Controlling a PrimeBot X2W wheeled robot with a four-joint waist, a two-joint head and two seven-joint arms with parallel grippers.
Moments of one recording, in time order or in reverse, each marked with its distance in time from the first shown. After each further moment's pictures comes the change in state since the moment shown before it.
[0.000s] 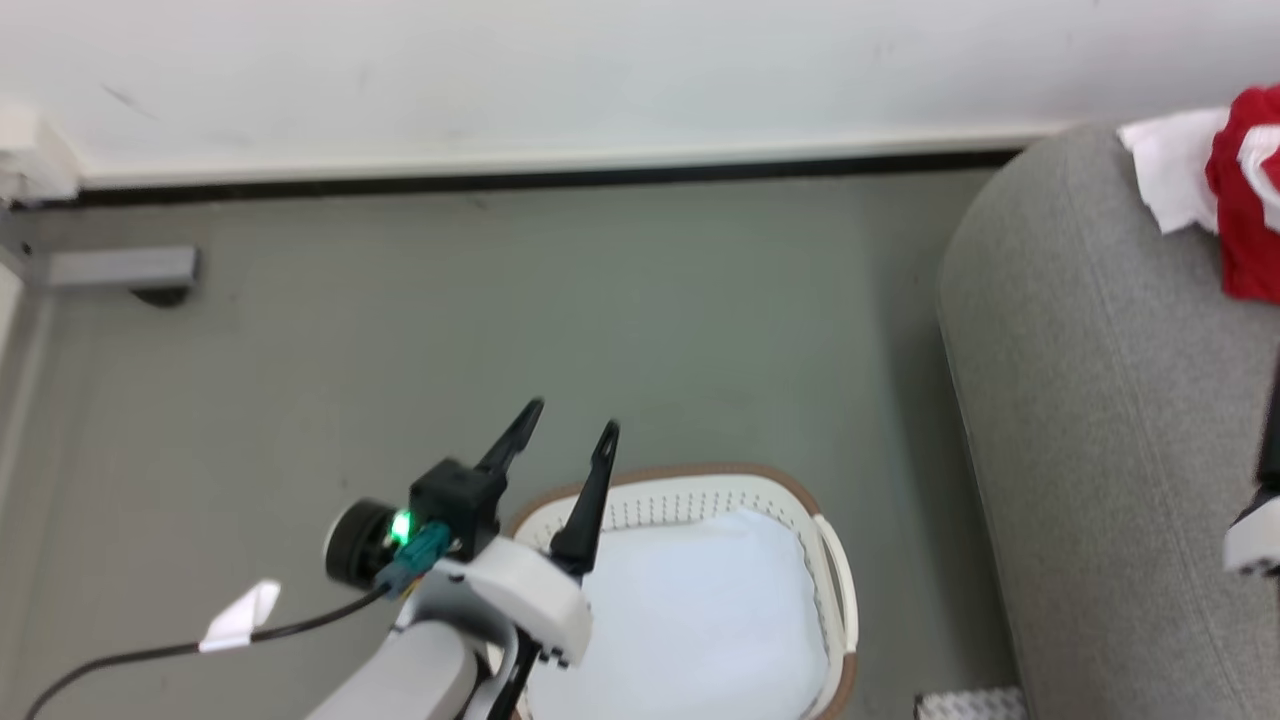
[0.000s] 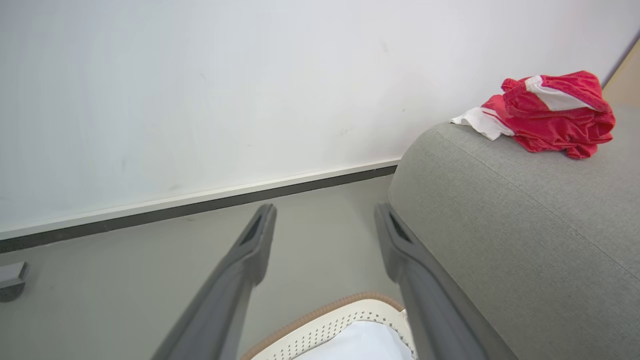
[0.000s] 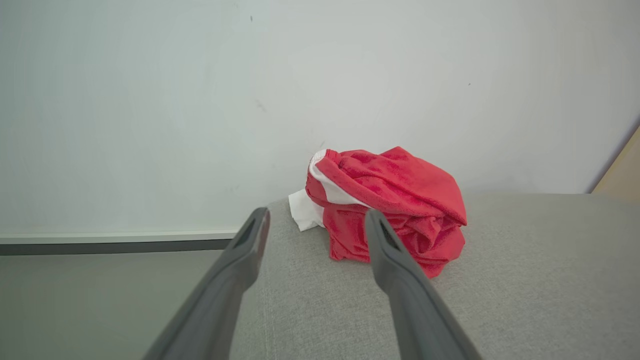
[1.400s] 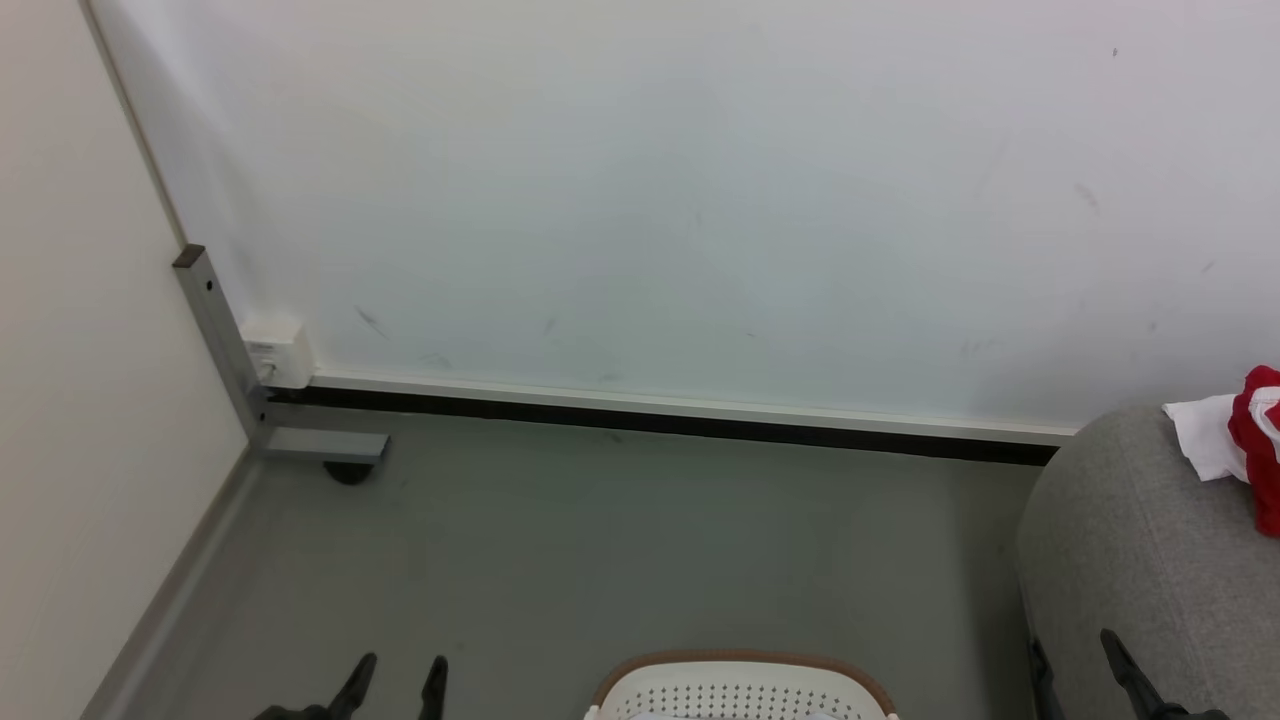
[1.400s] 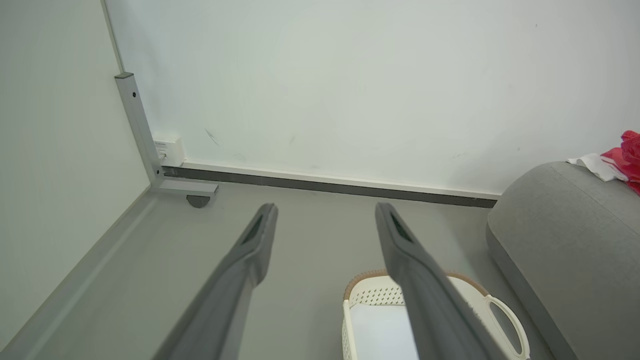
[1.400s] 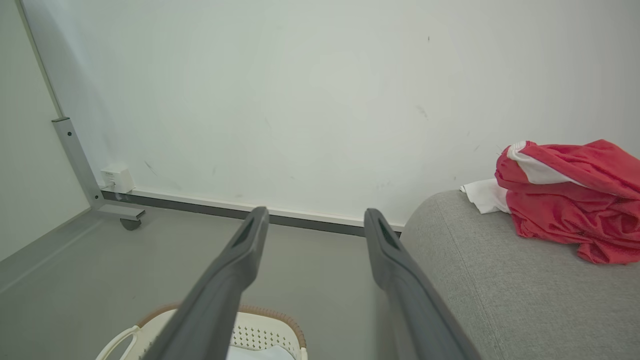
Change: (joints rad) left arm 0.497 -0.053 0.447 0.109 0.125 -0.262 -0.068; right arm 0.498 0.147 0.273 -0.184 0.053 0.000 -0.002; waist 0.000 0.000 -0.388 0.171
